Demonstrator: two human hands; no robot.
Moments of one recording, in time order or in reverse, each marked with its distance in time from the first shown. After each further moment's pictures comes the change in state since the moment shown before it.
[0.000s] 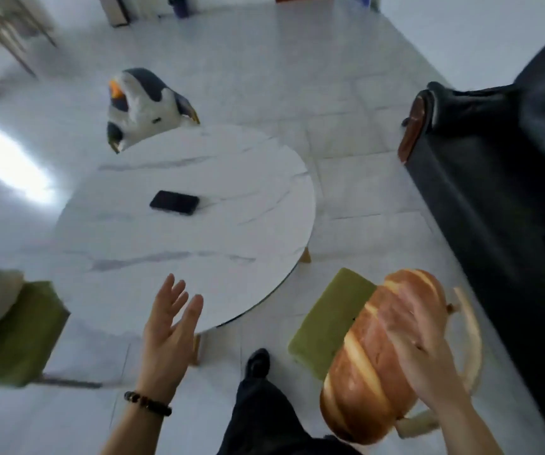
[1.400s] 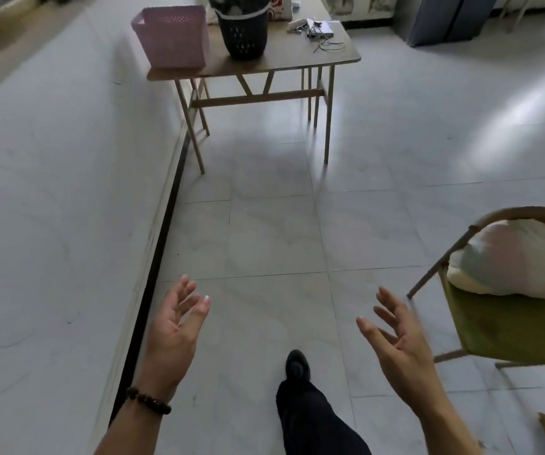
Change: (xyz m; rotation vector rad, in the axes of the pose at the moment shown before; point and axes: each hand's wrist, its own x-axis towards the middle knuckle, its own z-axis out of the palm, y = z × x) left_hand -0.395 -0.291 -0.840 -0.287 1.506 -0.336; right_hand -0.597 -0.056 0.863 -0.389 -1.523 -0.592
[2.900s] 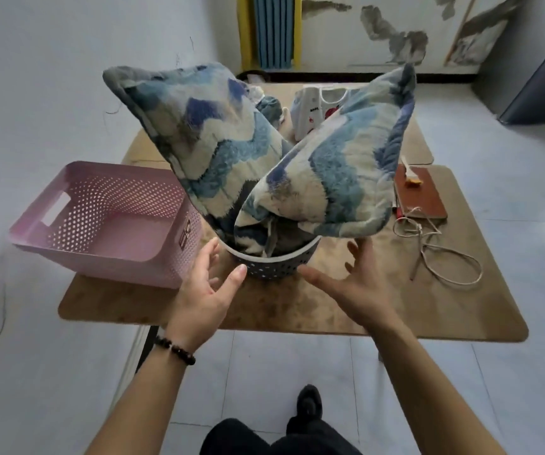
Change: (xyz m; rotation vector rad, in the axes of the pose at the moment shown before) left_hand 1.272 0.344 0.315 0.237 -0.115 0.103; right_hand 1.314 -0.450 0.322 0.032 -0.191 -0.193
